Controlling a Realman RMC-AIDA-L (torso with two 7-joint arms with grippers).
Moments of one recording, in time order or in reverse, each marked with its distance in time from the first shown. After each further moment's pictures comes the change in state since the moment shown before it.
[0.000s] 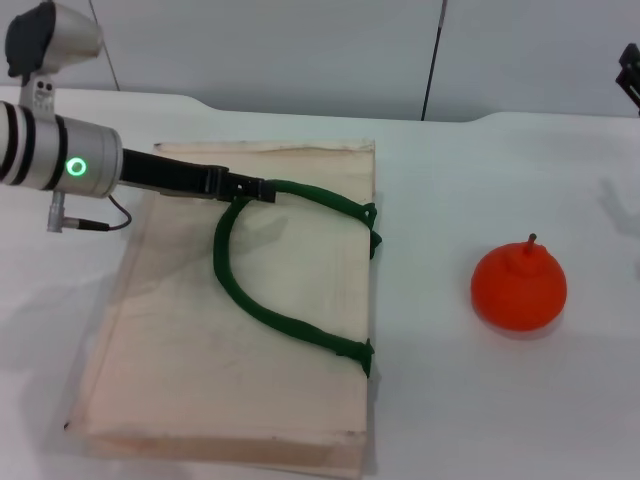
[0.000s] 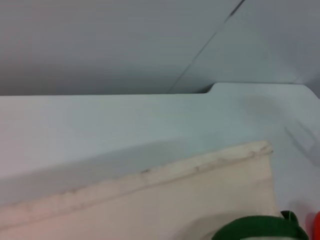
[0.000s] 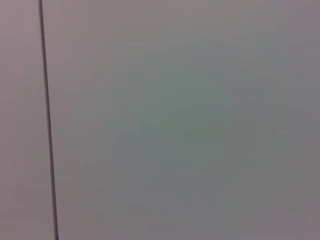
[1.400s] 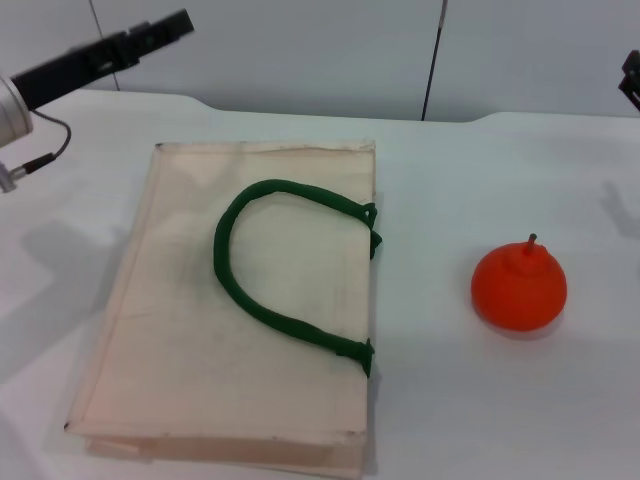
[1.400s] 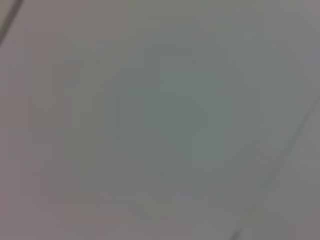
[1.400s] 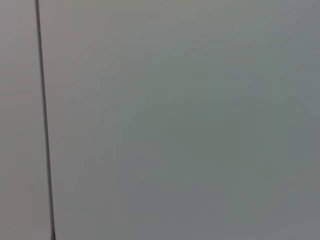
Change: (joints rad) left arm 0.199 -0.007 0.000 -0.029 -0.716 0.091 0.353; right arm -0.011 0.000 -0.001 0.000 0.000 0.000 -0.003
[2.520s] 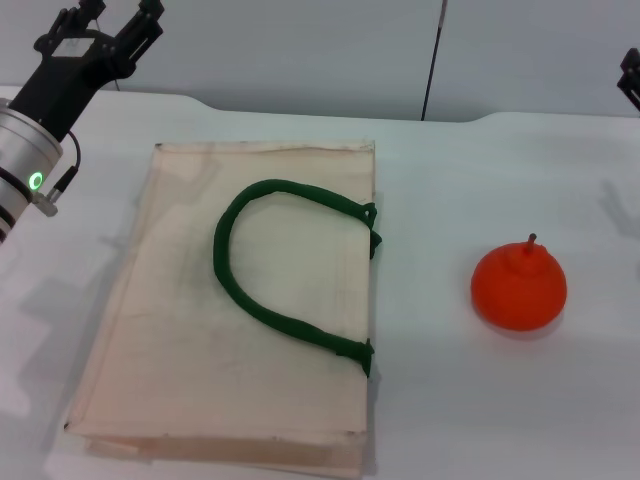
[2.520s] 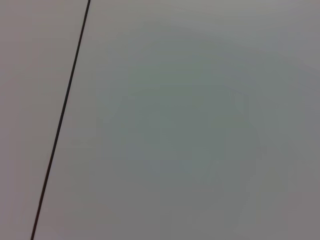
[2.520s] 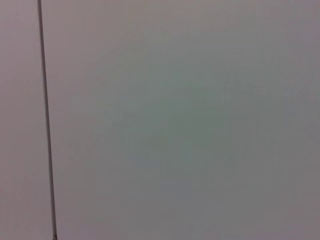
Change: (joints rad) left arm 0.115 -0.094 -0.012 0.306 -0.543 -0.109 0.849; right arm 0.003 0.001 0.001 0.000 0.000 0.003 -0.002
